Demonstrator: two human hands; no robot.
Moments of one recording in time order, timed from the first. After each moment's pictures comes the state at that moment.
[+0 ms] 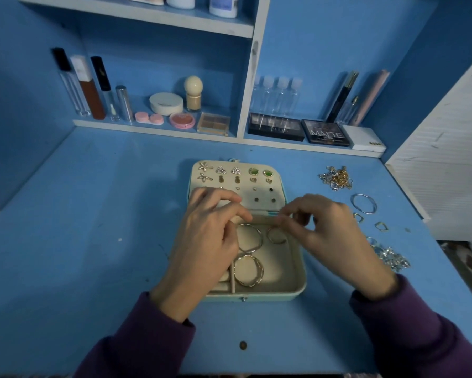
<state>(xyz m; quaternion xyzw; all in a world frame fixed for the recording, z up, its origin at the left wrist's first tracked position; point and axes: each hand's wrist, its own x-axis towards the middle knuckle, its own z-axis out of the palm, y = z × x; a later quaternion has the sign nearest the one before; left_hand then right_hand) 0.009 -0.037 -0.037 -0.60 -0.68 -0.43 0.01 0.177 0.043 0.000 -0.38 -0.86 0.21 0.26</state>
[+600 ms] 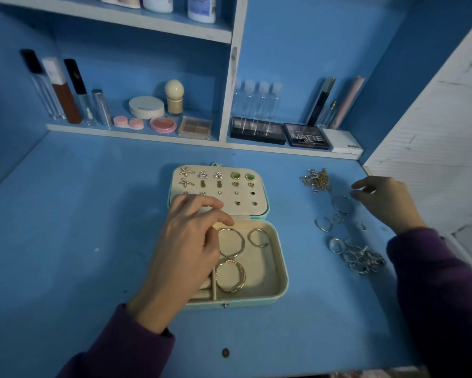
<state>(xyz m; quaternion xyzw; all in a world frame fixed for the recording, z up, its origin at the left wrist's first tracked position) 0.008 -0.036 -0.039 -0.60 -0.68 -0.41 0.00 0.276 0.165 -0.006 -0.63 -0.74 0.11 0.20</state>
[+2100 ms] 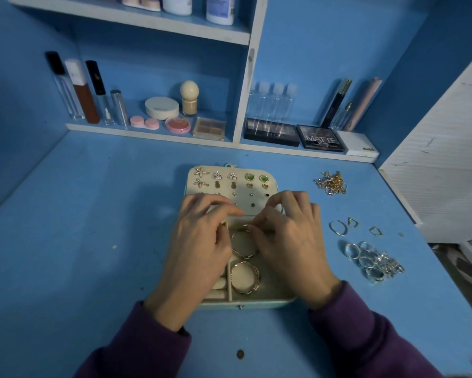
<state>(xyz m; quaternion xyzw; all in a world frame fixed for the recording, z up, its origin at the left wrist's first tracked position) 0.007 -0.037 -0.037 -0.57 -0.69 -0.44 0.01 0.141 0.034 -0.031 -0.40 -0.86 -0.02 0.30</state>
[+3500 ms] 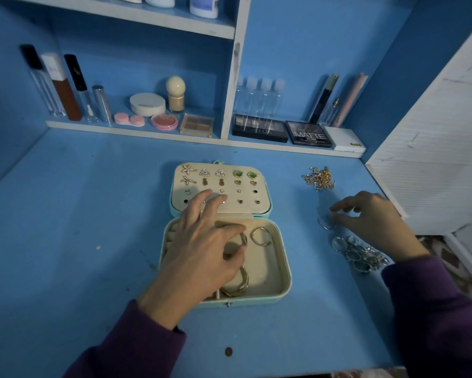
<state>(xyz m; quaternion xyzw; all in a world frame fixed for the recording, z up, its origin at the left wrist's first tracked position) 0.019 -0.041 -0.022 -0.66 -0.73 -0.16 -0.09 0.260 0.116 -0.010 -0.57 -0.81 0.11 0.13</state>
